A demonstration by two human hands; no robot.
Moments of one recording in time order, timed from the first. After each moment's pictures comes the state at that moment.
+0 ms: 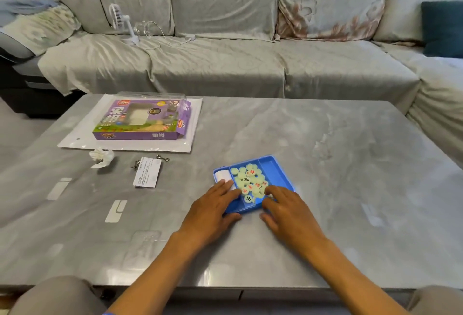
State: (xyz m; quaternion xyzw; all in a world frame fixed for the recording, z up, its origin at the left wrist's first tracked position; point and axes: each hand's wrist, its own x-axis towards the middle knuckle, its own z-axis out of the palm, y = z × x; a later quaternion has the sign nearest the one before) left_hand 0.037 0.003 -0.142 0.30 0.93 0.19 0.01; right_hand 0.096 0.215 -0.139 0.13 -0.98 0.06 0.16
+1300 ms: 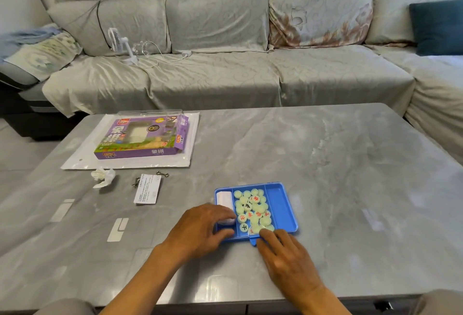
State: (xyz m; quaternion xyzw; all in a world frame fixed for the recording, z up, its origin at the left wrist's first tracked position) left_hand 0.039 -0.015 -0.112 0.35 0.92 0.17 0.08; right_hand 0.150 0.192 -0.174 0.17 -0.96 0.01 0.22
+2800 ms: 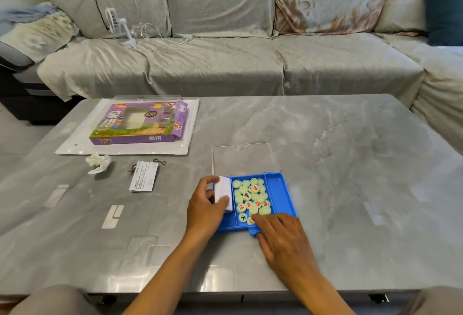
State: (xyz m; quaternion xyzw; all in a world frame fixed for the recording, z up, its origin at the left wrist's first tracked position) left_hand 0.042 0.026 -0.134 -0.04 0.82 0.56 0.07; right_hand 0.142 0.193 -0.173 0.09 -0.96 0.12 0.22
